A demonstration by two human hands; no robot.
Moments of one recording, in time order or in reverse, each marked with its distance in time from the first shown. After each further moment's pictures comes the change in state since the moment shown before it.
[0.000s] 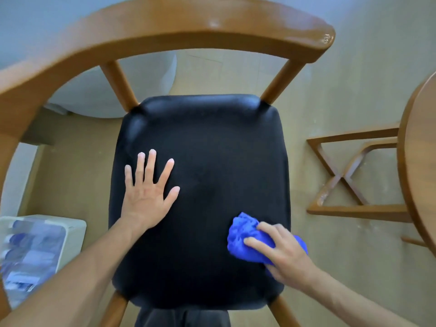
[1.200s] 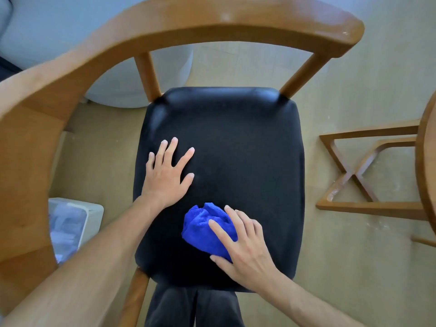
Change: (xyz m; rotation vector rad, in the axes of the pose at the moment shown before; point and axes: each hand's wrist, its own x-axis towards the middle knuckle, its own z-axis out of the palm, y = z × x) left_hand 0.004 -0.004 -0.036 -0.184 -0.181 -0.043; right_hand 0.063 -0.113 0.018 0.004 0.035 0.151
